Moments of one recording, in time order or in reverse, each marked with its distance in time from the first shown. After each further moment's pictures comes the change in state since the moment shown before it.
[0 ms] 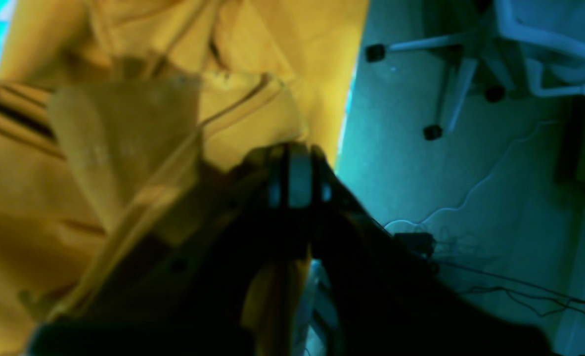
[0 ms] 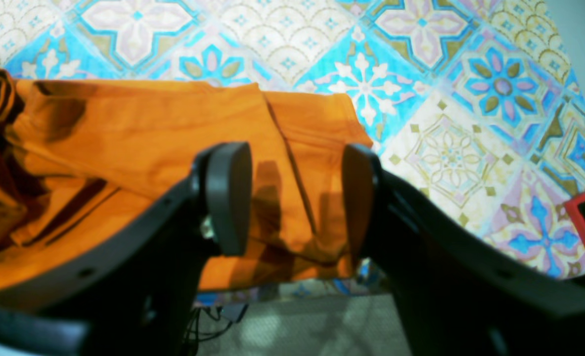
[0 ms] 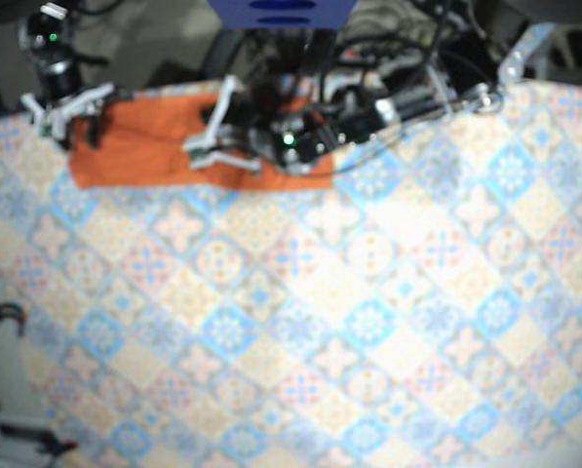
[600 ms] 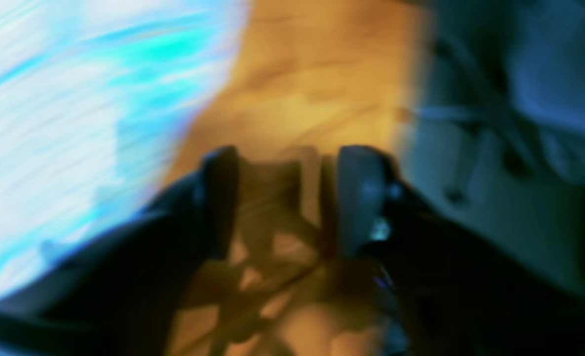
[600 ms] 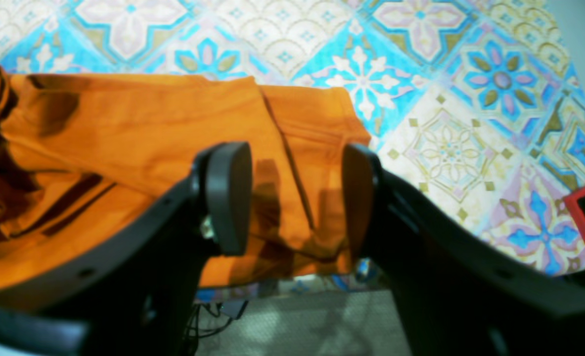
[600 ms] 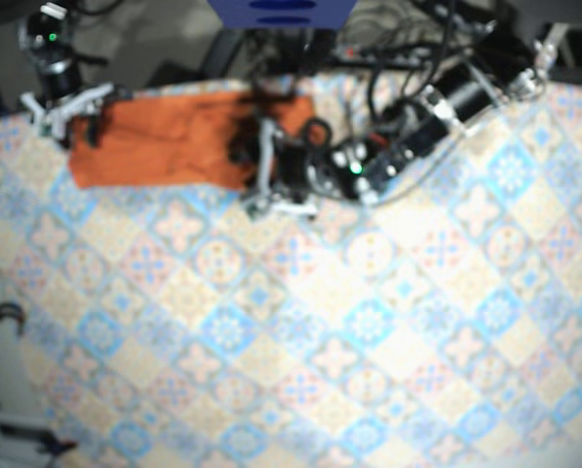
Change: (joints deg) left arm 4.2 -10.4 -18.0 12.2 0.3 1.1 0.2; right arm 0.0 0.0 0.1 -0.4 0.0 0.0 -0.3
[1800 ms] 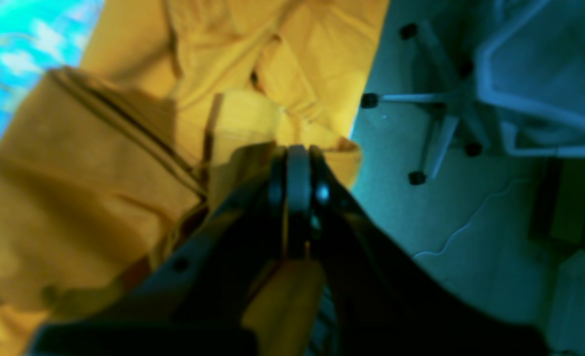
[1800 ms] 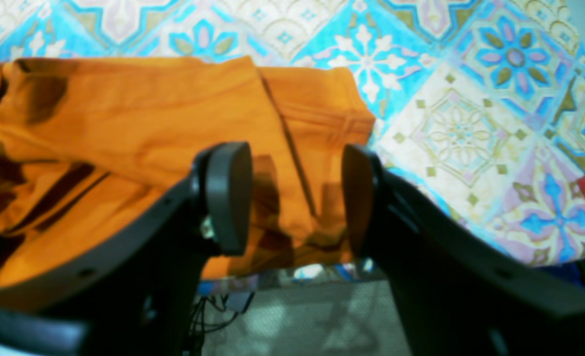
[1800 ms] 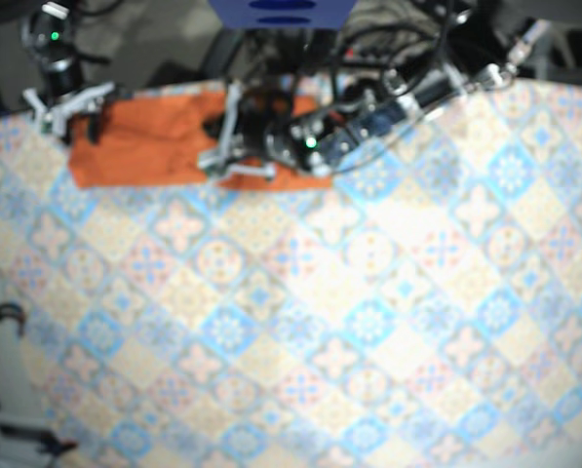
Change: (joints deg) left arm 0.9 7.8 8.1 -6.1 -0.5 -1.1 0.1; right arm 0.5 -0.6 0.1 -1.9 0.0 -0.4 0.4
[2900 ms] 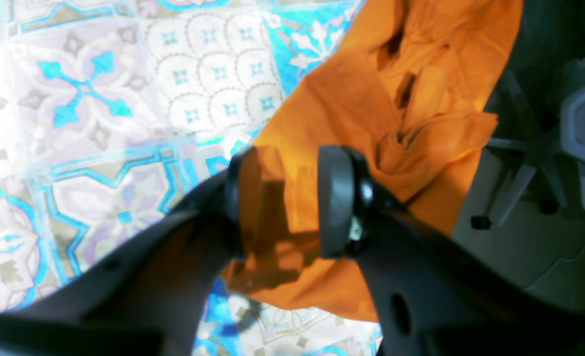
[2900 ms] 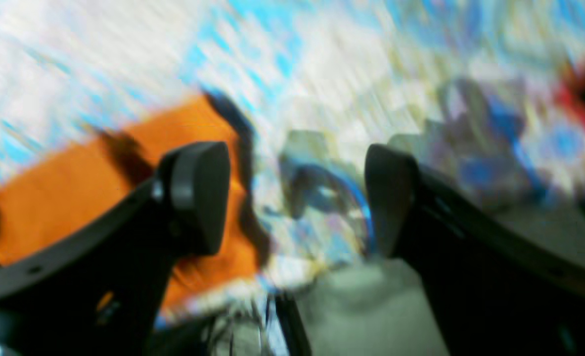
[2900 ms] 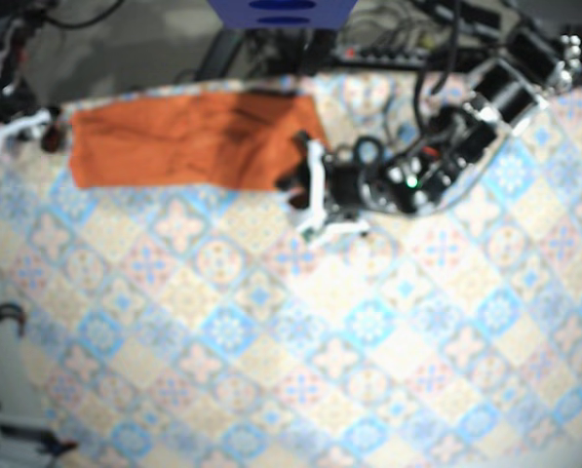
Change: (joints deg) left arm 0.3 -15.6 -14.4 10.5 -3.1 0.0 -0.3; right arm 10.3 14.9 7.9 -16.6 34.1 -0.2 -34.2
